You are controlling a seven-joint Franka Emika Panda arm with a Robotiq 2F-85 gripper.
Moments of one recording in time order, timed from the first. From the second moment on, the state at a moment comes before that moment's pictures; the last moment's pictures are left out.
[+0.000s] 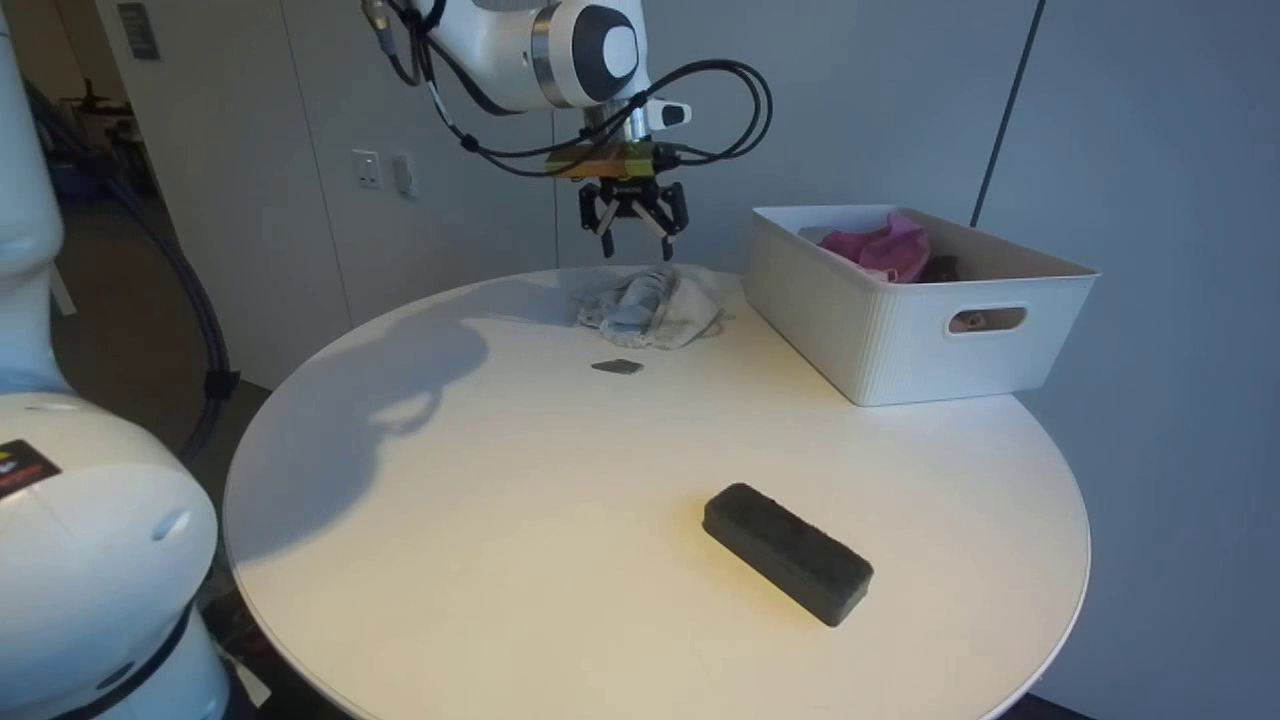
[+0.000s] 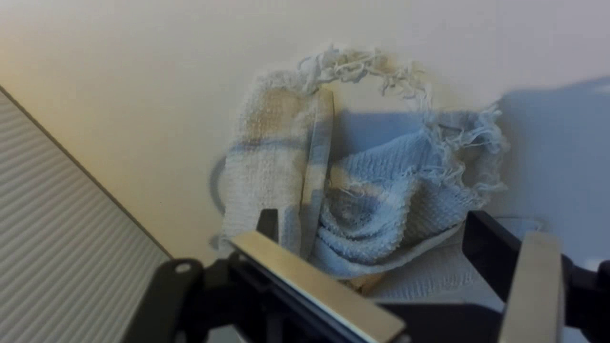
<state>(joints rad) -0.05 0.12 -0.05 -1.91 -0.12 2.24 -0.06</state>
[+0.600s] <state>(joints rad) -0.07 0.49 -0.05 -1.54 -0.08 2.09 -0.11</state>
